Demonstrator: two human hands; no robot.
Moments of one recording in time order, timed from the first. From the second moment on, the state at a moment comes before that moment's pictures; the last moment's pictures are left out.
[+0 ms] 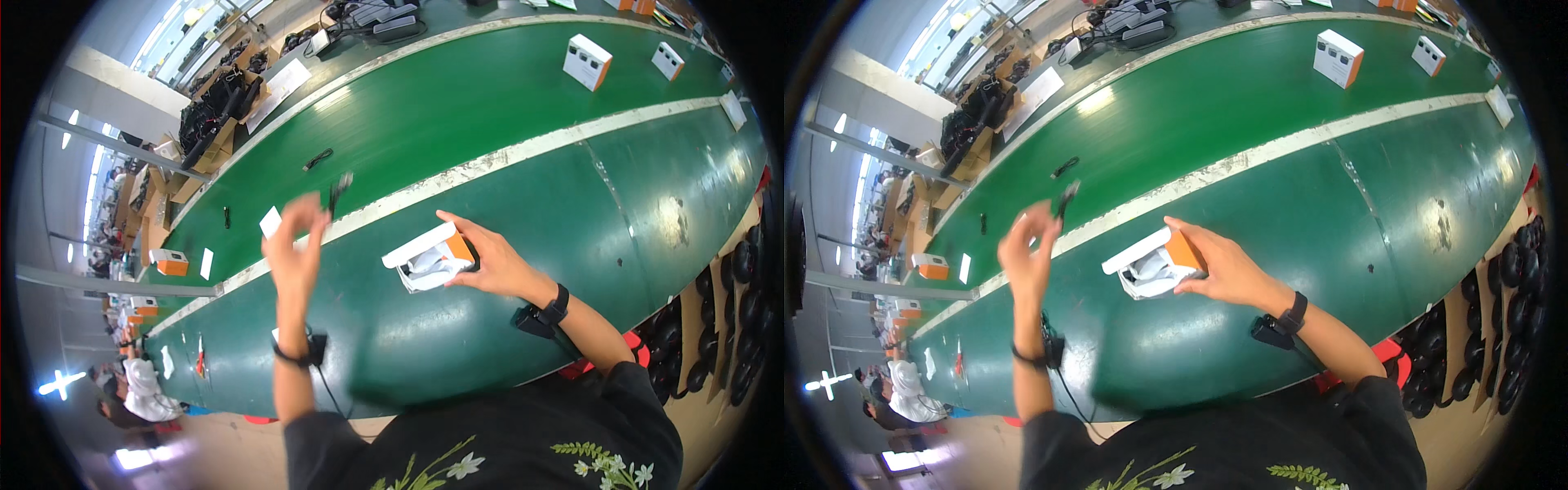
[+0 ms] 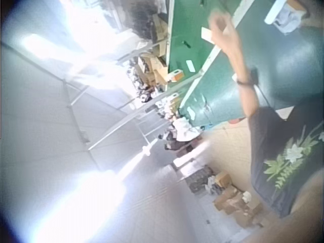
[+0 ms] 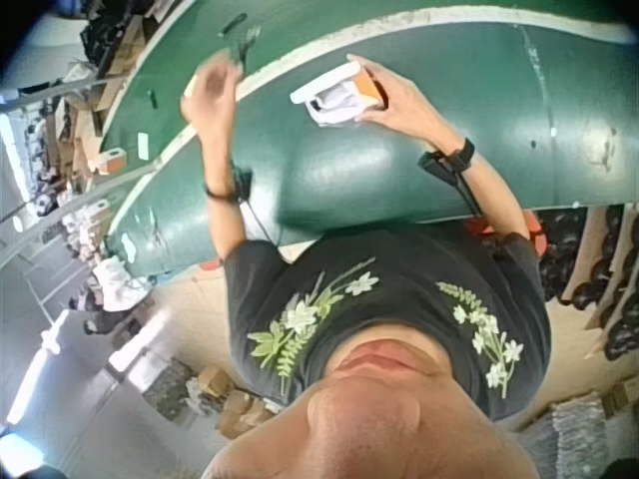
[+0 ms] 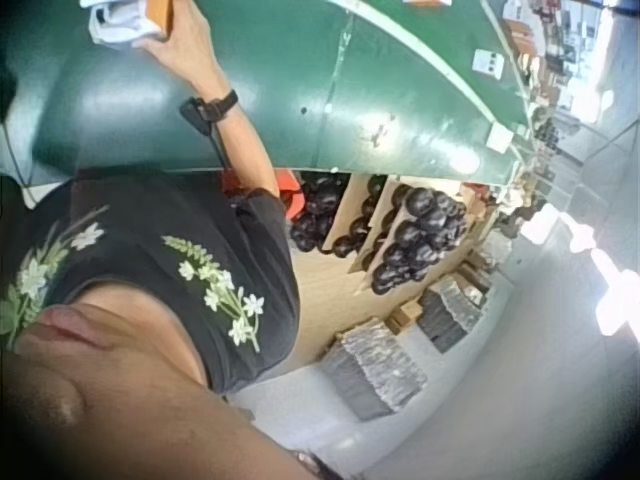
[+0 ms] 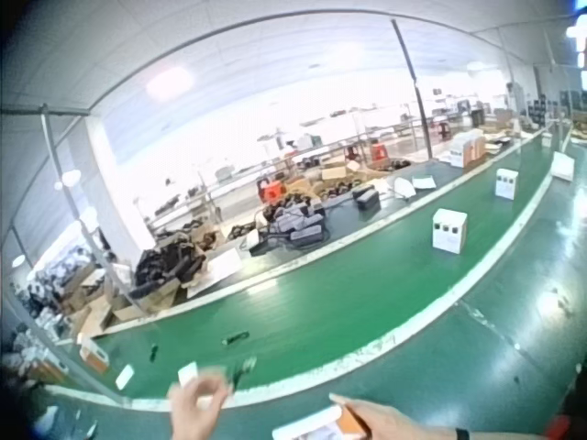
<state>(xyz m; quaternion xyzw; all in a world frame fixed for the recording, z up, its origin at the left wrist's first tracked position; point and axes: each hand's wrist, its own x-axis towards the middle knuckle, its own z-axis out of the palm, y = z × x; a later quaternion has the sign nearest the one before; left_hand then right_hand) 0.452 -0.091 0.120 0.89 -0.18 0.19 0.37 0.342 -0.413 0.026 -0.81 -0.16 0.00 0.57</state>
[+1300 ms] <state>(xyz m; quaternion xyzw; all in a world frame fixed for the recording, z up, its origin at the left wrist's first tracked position) 0.361 -0.137 0.113 0.80 -0.47 0.01 0.37 0.298 -0.406 0.042 -0.76 -0.17 -0.22 0.59</state>
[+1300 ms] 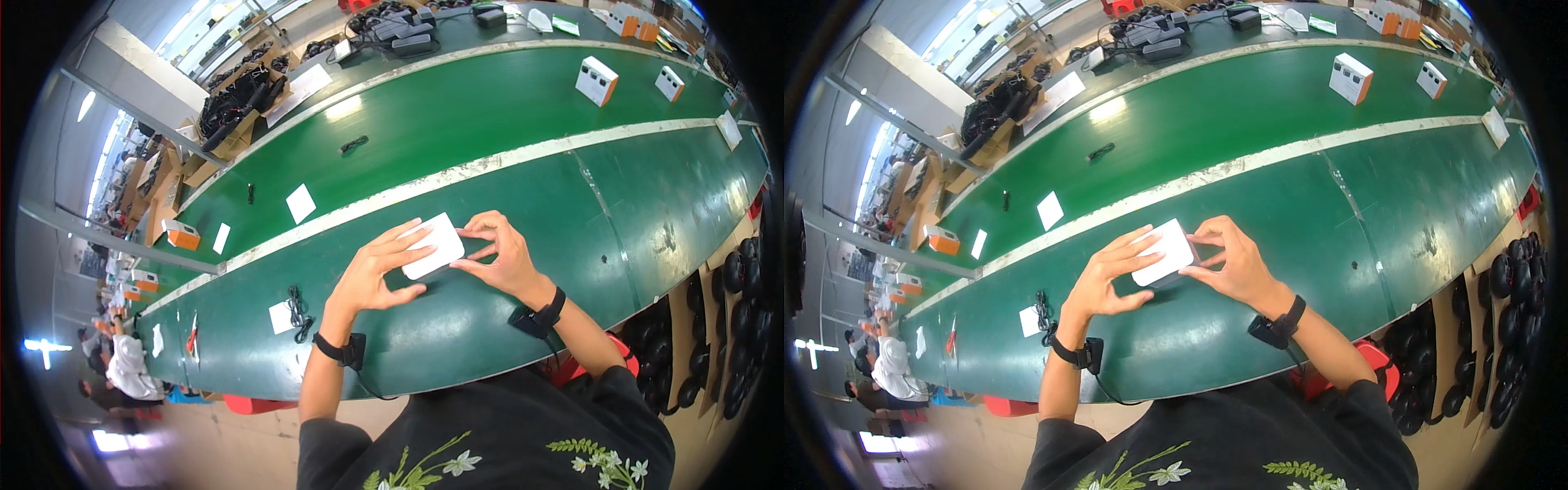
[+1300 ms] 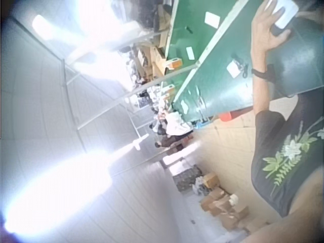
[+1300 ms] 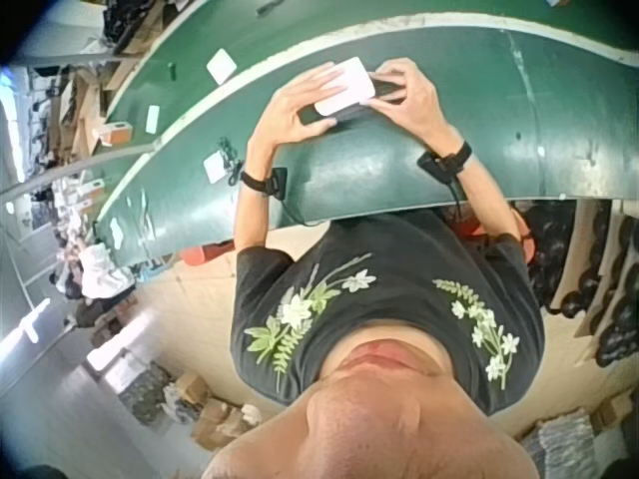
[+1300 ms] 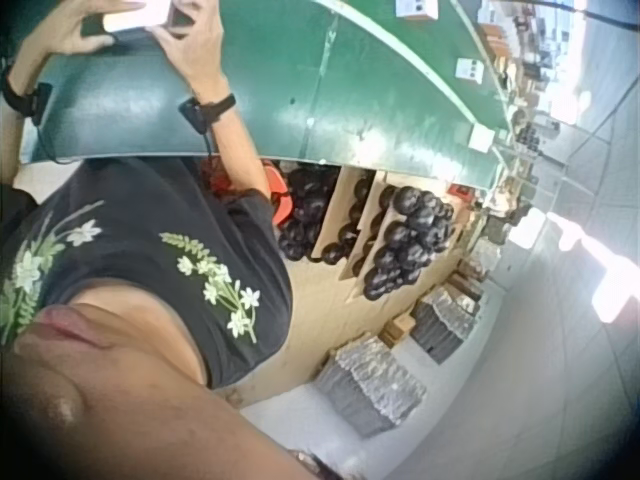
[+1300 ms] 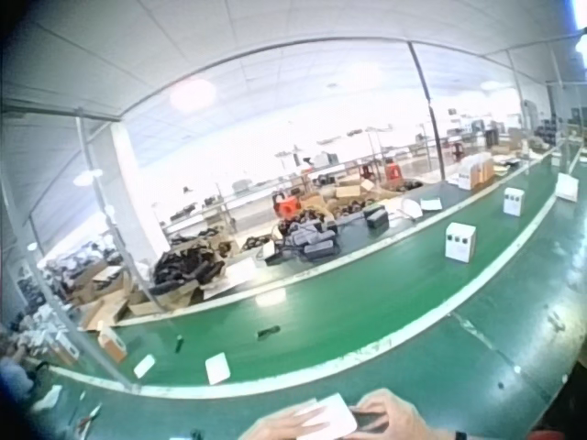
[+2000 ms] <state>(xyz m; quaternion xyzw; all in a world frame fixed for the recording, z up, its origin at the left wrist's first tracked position) 0.355 -0.110 0.073 0.78 -0.49 0.12 0.36 0.302 -0.387 0.083 -0.86 -0.24 -0.18 0.42</state>
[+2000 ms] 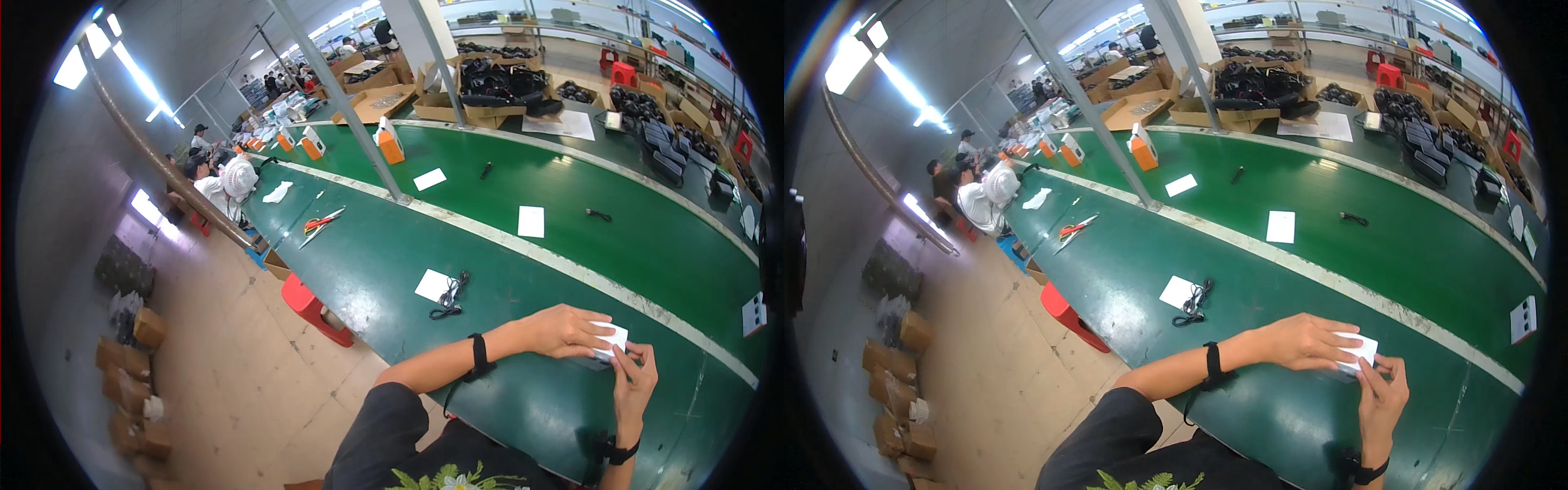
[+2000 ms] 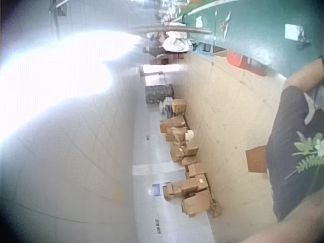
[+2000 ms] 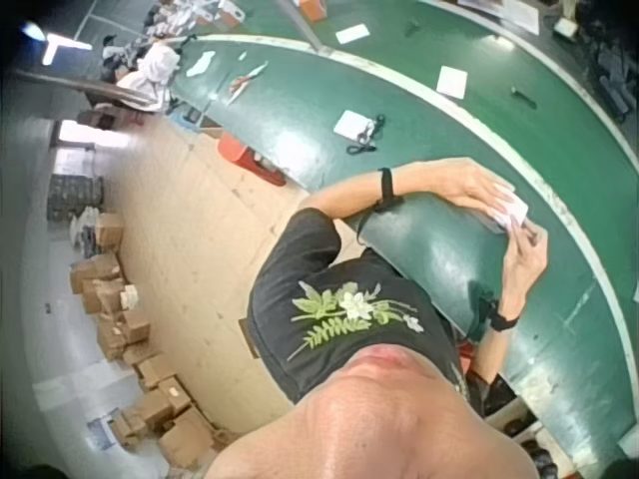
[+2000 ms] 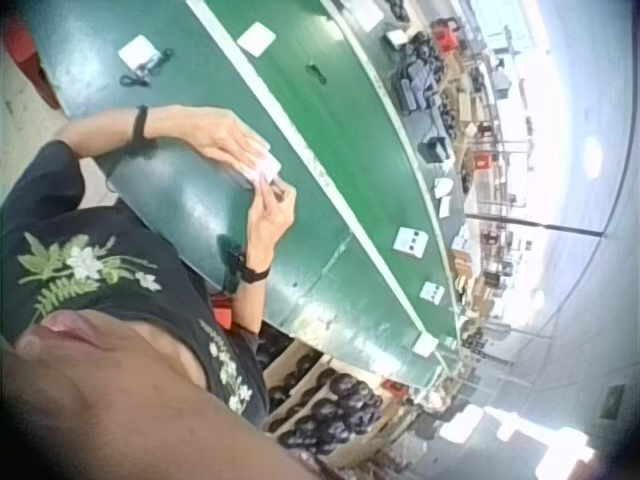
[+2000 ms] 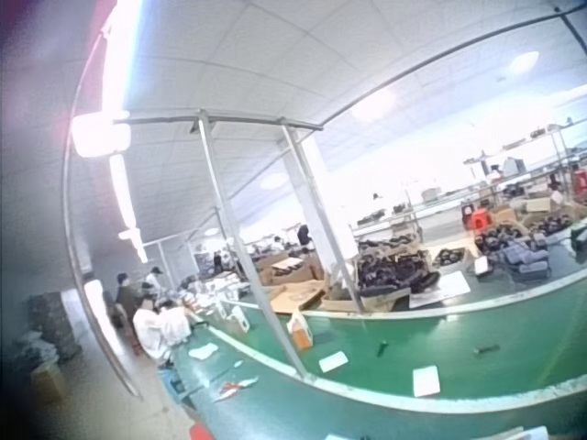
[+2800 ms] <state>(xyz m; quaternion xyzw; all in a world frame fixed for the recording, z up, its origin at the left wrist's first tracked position) 0.365 -0.099 0.073 0.78 -0.54 0.08 0.32 0.297 -0.382 0.075 -0.87 -0.26 -0.22 0.35</state>
